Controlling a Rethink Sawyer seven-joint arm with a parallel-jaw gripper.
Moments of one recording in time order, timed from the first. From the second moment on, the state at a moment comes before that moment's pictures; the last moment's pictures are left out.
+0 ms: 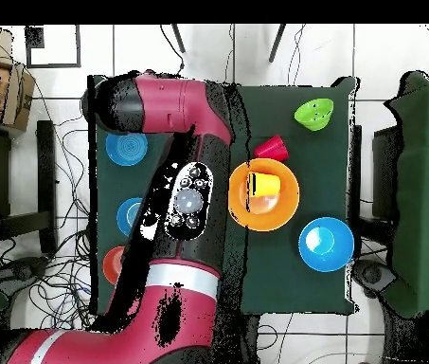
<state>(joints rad) 0.09 -0.38 -0.27 0.98 0.11 0.62 2.21</state>
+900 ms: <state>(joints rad) 0.17 -0.37 -0.28 0.98 0.11 0.62 2.21</state>
